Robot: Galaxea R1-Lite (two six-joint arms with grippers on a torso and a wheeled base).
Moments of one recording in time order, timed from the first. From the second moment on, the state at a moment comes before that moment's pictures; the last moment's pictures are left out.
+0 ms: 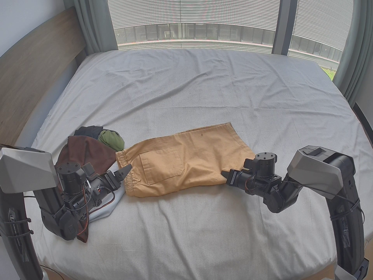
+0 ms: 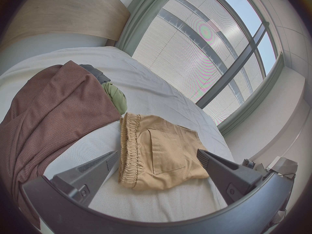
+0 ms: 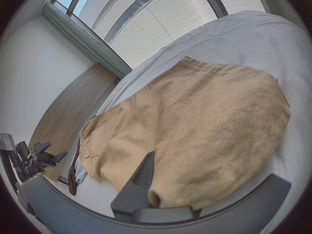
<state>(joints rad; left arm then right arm) -0.19 2.21 -0.43 -1.55 -0.14 -0.57 0.36 2.58 -1.15 -1.07 0.25 0.51</state>
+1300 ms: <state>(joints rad) -0.19 2.21 -0.43 -1.55 -0.14 -0.57 0.33 2.39 -0.44 -1.25 0.17 0.33</state>
